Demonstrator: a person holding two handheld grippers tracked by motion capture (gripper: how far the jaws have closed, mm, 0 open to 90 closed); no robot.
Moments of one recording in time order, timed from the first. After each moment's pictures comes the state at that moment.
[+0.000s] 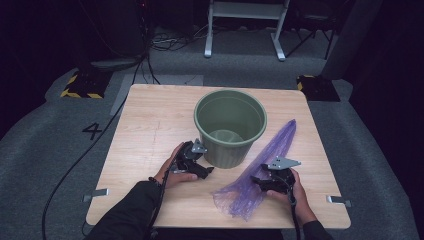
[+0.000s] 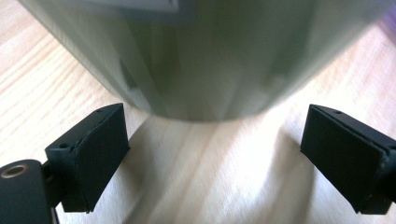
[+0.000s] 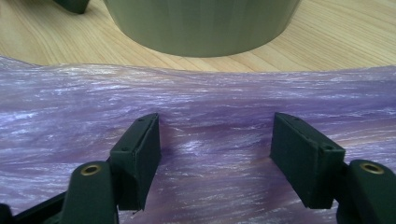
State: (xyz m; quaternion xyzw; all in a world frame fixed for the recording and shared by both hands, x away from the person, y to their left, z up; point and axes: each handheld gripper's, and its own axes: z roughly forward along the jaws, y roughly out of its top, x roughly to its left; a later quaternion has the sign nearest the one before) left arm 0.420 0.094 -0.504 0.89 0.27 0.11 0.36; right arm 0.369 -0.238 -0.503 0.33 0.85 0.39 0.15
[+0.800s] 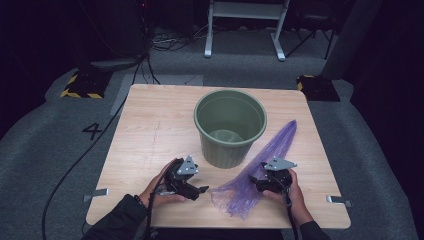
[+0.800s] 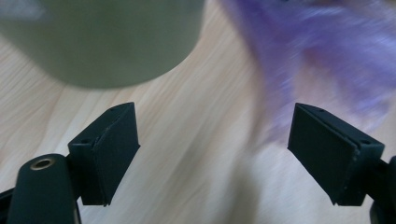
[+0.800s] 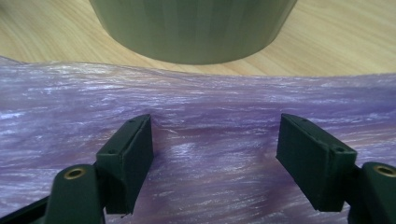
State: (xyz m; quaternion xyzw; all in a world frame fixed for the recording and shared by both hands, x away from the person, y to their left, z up) left arm 0.340 0.102 -0.470 0.89 0.22 0.10 0.39; right arm 0.365 -0.226 -0.503 0.34 0.84 0.37 0.19
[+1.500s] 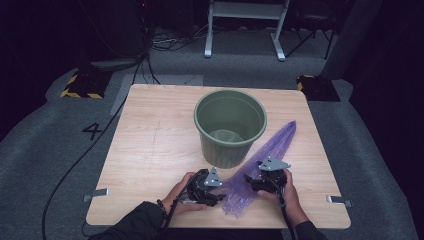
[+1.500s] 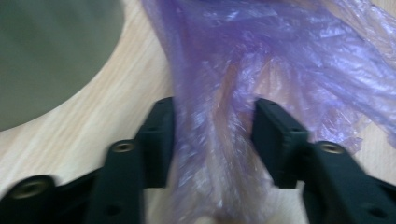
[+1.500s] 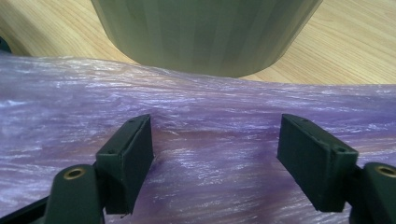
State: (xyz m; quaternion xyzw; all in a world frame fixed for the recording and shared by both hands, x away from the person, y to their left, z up) left arm 0.338 0.057 -0.494 0.91 0.17 0.06 0.36; right arm 0.365 -0.210 -0.503 0.34 0.84 0.37 0.21
